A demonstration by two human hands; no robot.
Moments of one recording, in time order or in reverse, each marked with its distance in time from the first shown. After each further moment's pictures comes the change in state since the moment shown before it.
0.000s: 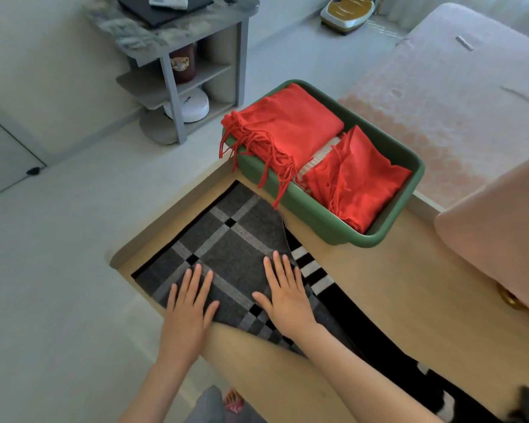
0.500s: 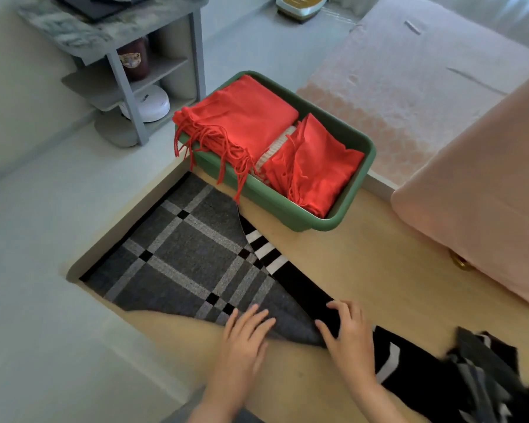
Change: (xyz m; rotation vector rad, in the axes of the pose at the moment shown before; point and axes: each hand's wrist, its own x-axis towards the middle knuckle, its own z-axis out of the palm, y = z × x) left_hand -0.046 0.119 0.013 -0.297 0.039 0.463; right_hand -0.137 0.076 -0.013 0.142 0.416 0.474
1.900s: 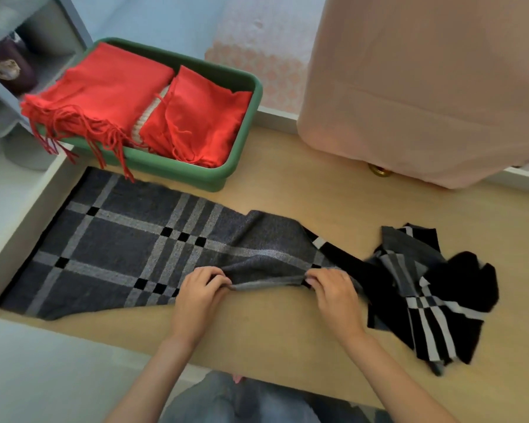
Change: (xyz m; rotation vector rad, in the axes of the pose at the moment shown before) left_hand 0.037 0.022 0.017 0.007 -0.083 0.139; right_hand -0.060 0.087 -0.024 0.169 0.161 -0.005
